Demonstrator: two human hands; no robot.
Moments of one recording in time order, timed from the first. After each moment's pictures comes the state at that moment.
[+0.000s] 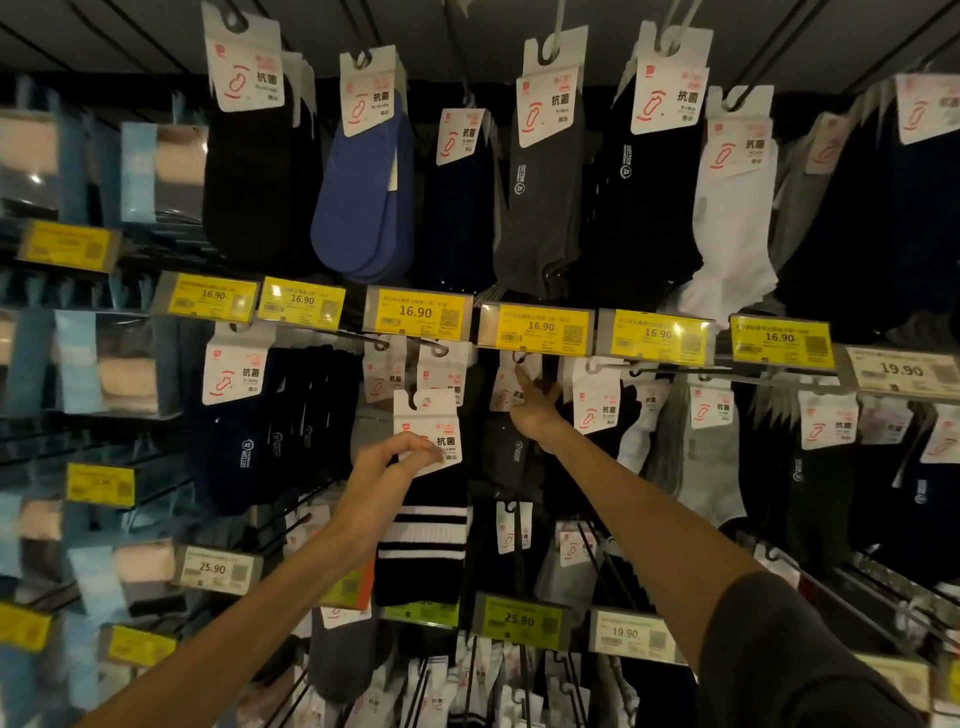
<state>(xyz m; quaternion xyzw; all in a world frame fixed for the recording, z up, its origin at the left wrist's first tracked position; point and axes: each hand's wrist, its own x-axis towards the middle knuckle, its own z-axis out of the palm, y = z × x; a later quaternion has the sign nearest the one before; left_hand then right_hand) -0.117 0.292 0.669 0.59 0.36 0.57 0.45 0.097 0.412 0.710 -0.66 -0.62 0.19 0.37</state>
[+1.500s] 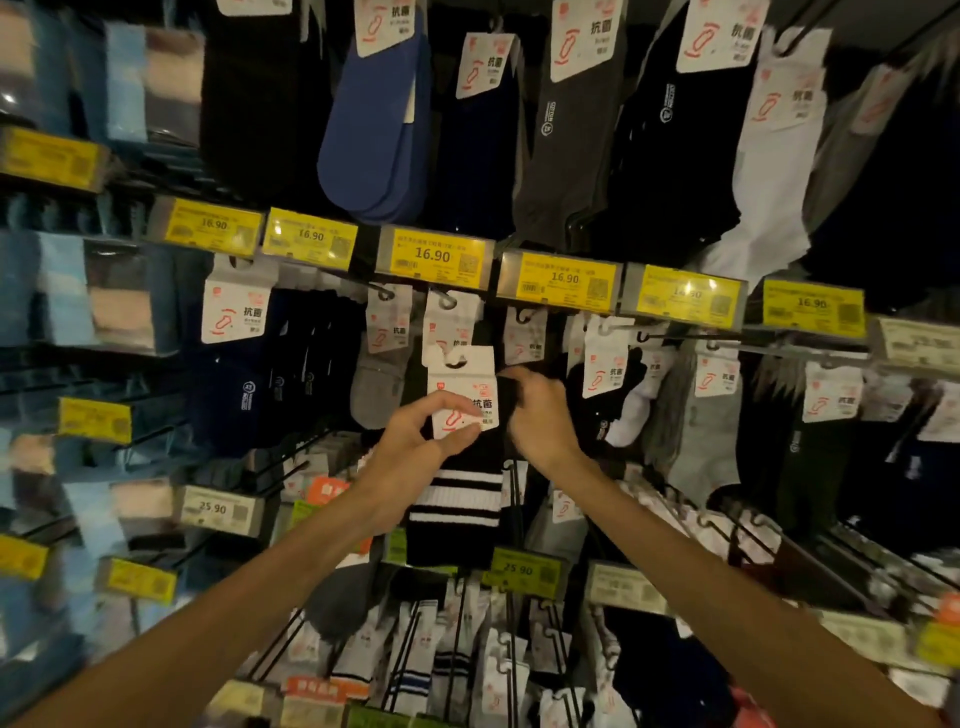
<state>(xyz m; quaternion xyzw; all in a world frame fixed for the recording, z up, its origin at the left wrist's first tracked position) -0.101 0.275 0.654 0.65 0.30 0.55 0.43 0.077 0.345 0.660 -0.56 -0.70 -0.03 0.44</state>
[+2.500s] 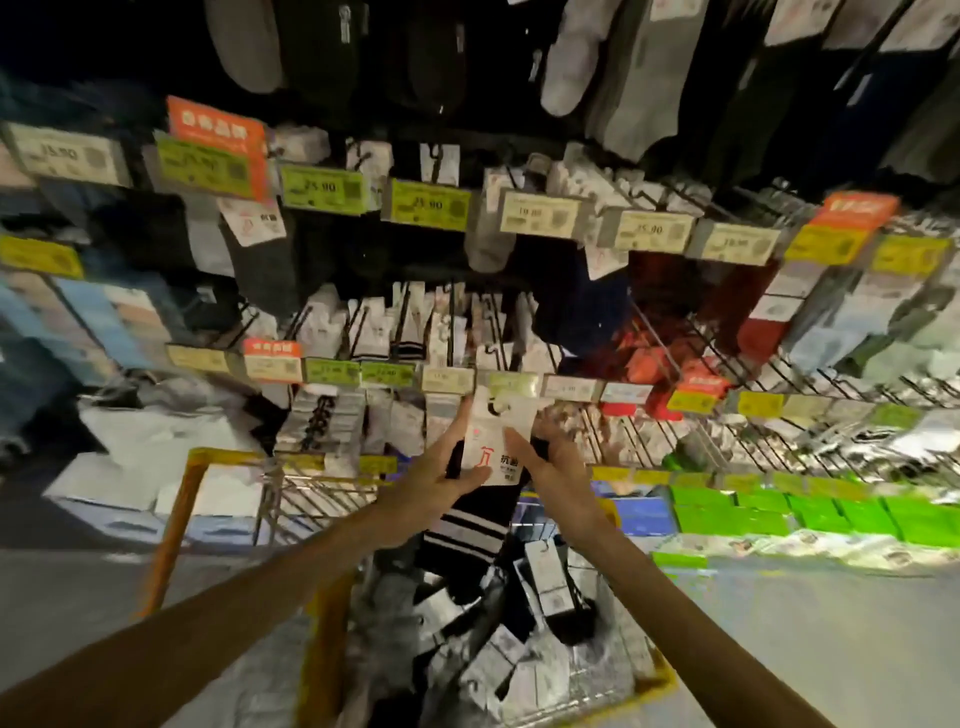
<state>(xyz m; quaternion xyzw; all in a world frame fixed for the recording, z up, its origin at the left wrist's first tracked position) -0.039 0.073 0.368 0.68 0.36 0.22 0.60 0.125 0.020 0.377 -0.59 -0.40 0.45 0.54</state>
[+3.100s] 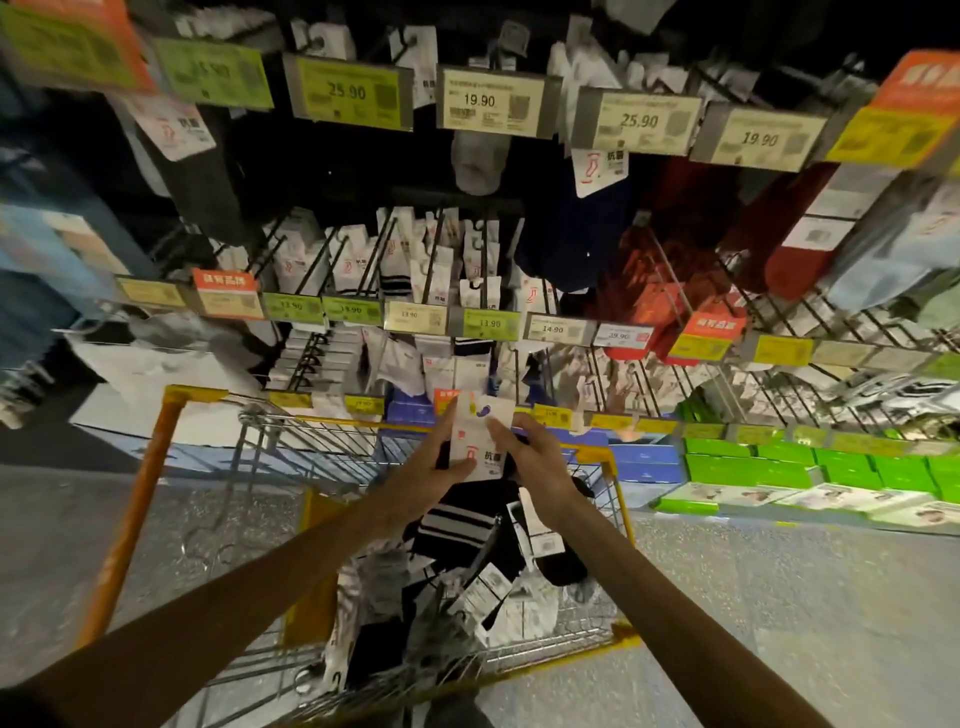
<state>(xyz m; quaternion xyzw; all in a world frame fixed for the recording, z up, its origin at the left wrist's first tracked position) 0.014 0.052 0.280 0.55 0.46 0.19 0.67 0.173 0.020 0.291 -0.61 -0.27 0.56 0.50</state>
